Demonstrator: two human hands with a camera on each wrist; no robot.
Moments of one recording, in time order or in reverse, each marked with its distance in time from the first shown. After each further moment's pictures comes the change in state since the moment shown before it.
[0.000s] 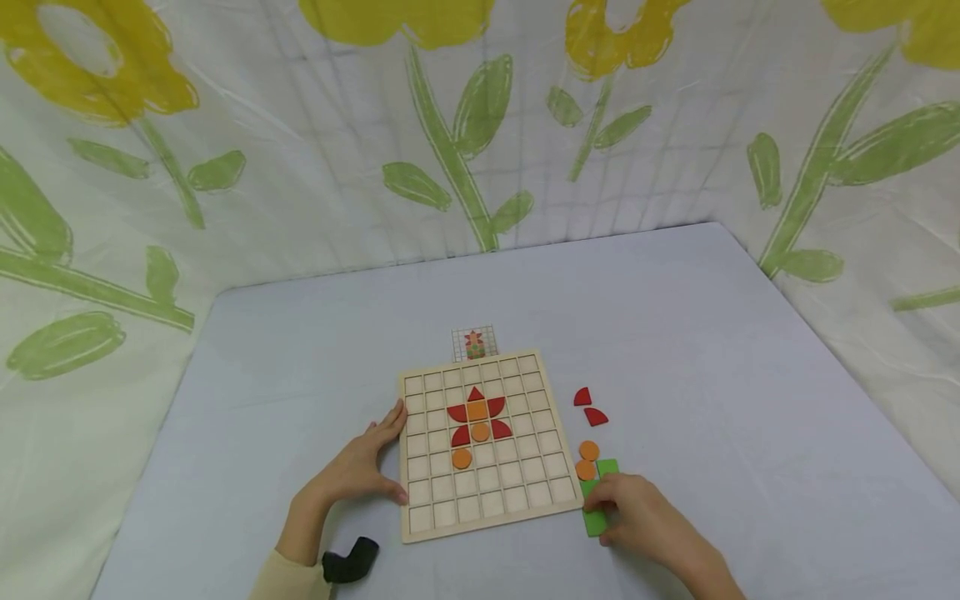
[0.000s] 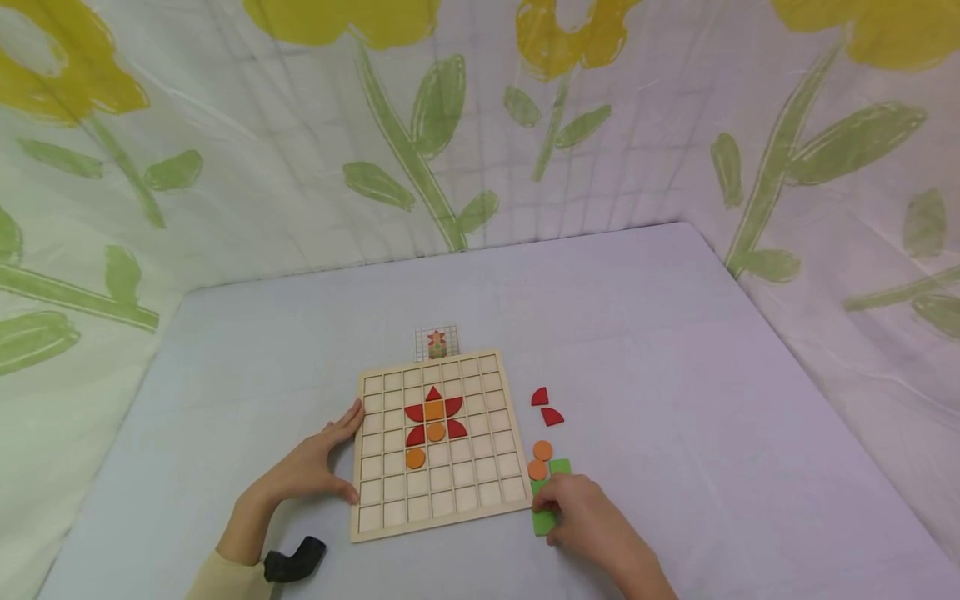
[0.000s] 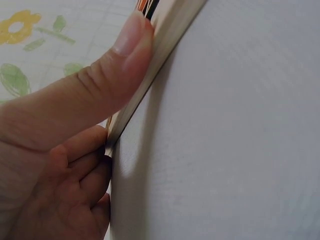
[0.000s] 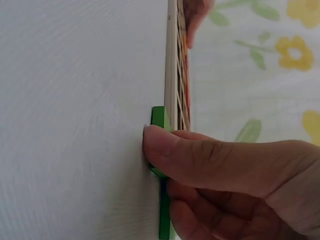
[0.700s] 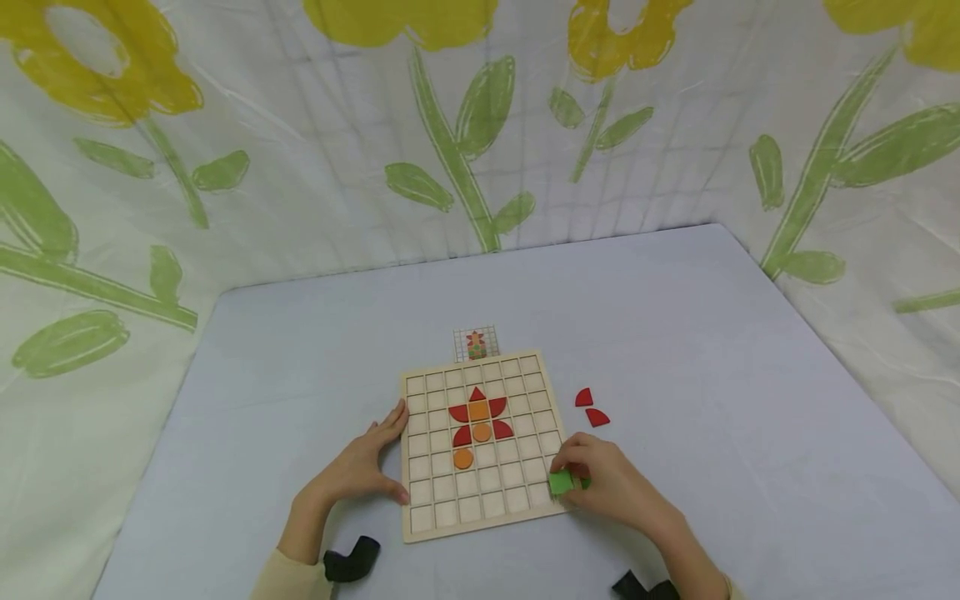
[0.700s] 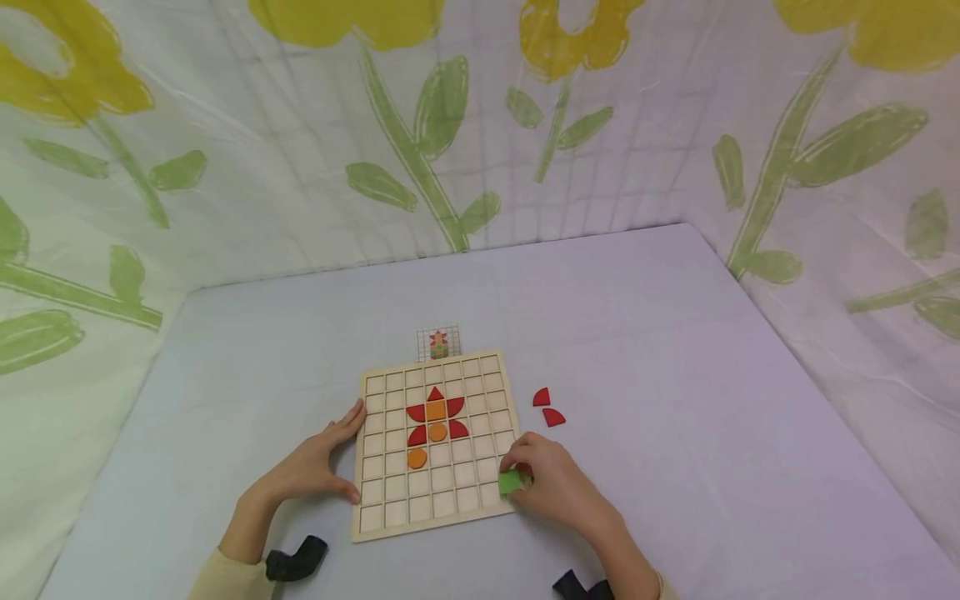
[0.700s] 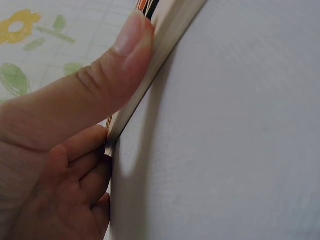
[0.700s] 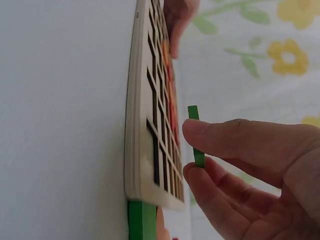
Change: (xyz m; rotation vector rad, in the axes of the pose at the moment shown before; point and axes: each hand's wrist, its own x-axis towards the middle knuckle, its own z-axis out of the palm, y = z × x) left_hand 0.000 -0.001 0.000 -0.016 -0.002 -0.010; right_hand 0.039 -0.017 -0.001 0.096 0.125 -0.184
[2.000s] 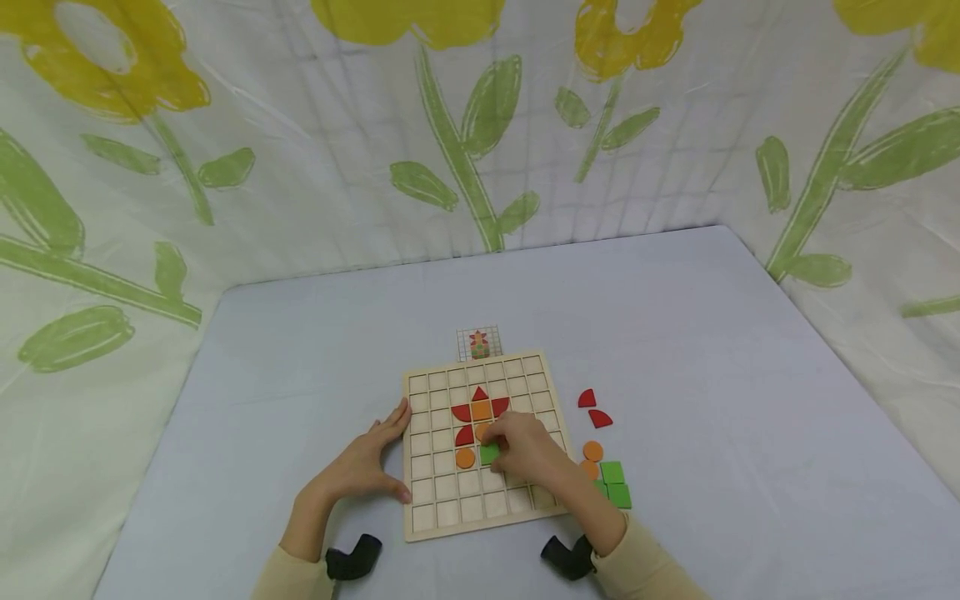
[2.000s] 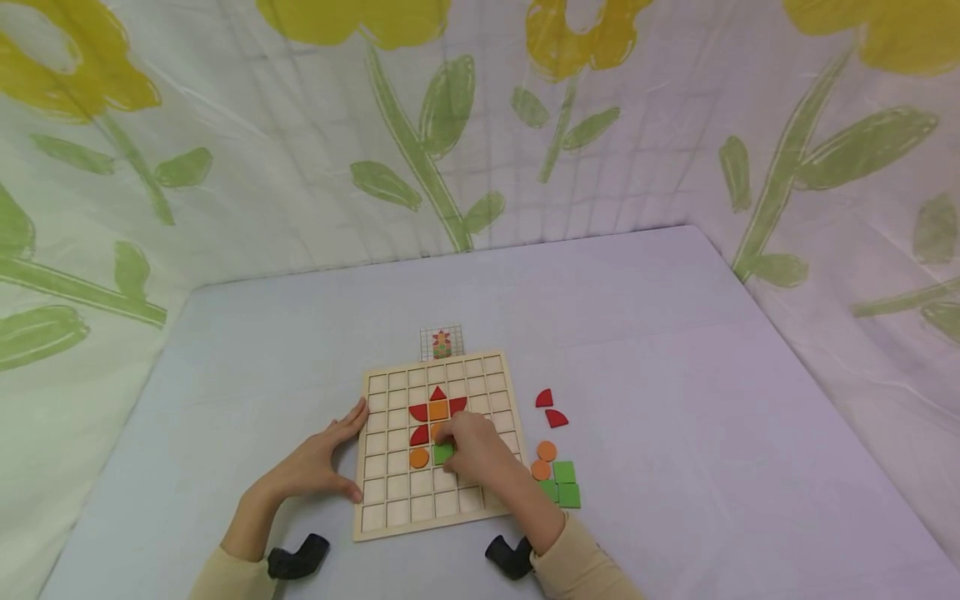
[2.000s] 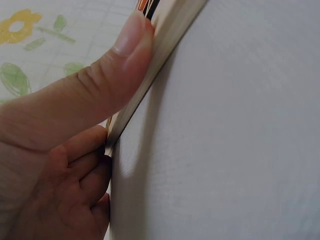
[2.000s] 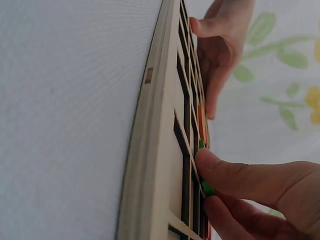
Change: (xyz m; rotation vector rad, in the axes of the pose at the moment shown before) left_hand 0.000 0.002 0.000 -0.001 -0.005 -0.024; right_hand 0.082 -0.025 0.054 -0.047 -0.066 0.053
